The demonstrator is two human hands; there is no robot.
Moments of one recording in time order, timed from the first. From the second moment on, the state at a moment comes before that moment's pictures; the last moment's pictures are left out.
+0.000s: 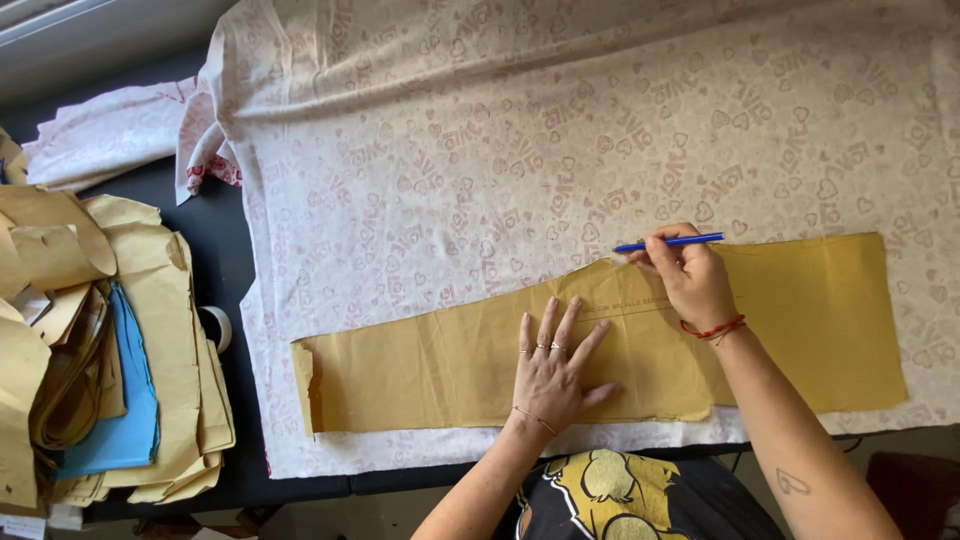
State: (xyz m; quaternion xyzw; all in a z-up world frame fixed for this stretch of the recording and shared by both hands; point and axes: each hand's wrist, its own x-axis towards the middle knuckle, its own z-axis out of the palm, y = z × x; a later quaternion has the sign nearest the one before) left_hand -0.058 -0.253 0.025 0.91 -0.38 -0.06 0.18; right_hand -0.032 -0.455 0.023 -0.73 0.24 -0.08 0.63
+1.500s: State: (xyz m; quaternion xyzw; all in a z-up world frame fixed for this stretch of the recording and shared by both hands) left_hand -0.012 -0.391 0.015 0.90 -0.38 -0.21 0.02; right_hand -0.113 -0.581 0.021 -0.76 0.33 -0.19 0.53
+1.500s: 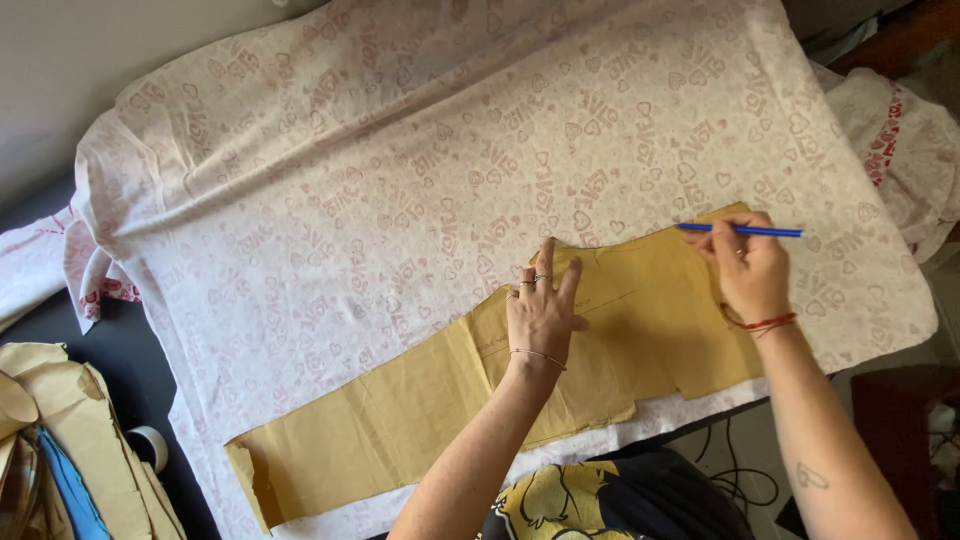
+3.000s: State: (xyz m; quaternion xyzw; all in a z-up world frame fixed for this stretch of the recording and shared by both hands) left_hand -0.111 -0.499 0.040 0.62 -0.73 -0.23 -0.15; right_hand -0.294 -0.592 0.056 -0.84 0.44 -0.10 0.31
